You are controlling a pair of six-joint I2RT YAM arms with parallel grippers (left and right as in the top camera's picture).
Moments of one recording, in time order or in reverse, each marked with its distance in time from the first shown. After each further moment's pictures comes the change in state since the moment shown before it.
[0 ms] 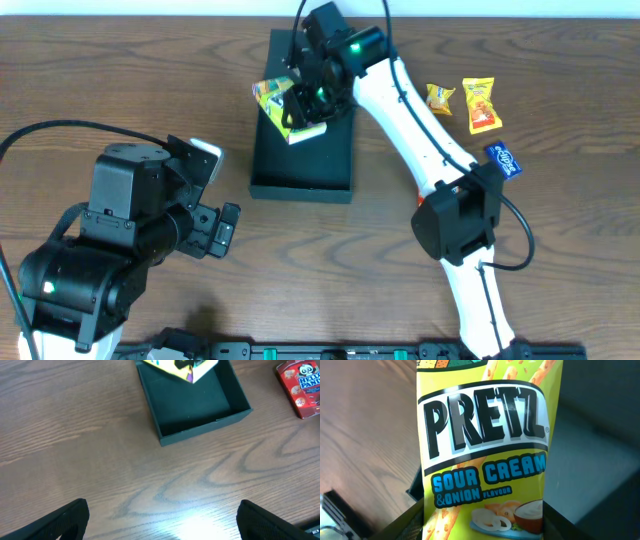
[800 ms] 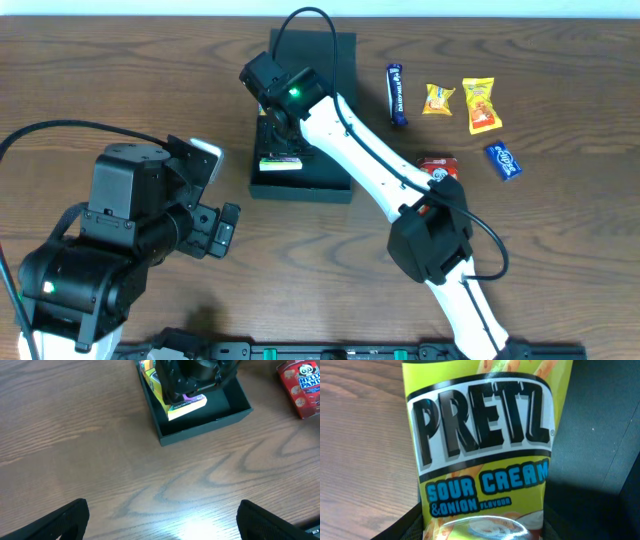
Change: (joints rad) left arm 0.000 0.000 0.000 0.000 0.000 0.000; right arm 0.193 -0.001 -0.103 0.052 0.287 0.519
